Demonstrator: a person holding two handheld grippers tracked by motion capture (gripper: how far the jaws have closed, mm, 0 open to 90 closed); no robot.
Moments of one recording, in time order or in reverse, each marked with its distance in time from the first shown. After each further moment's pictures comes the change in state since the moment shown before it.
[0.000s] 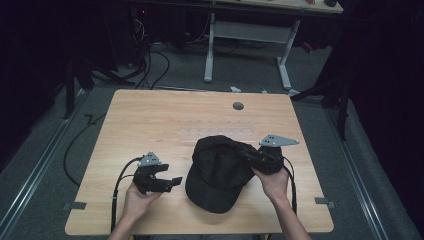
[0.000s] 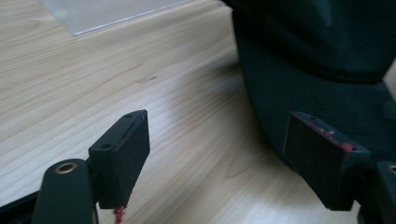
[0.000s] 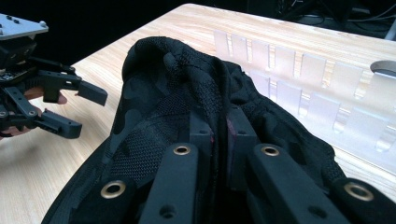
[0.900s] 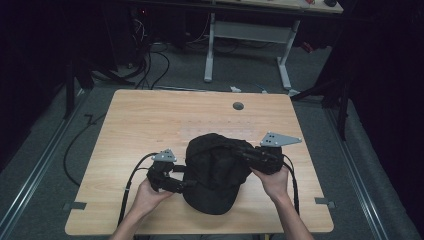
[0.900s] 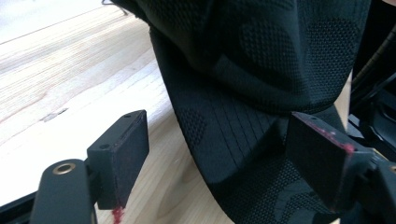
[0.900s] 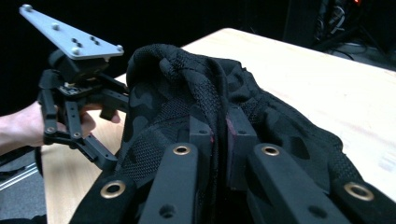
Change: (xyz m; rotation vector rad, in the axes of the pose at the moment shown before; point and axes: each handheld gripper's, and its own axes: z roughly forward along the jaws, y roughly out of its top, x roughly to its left) left arm -0.018 0.027 0.019 0.058 -0.204 0.055; right arm 0.009 0.014 -0.008 -0.075 0.150 -0.072
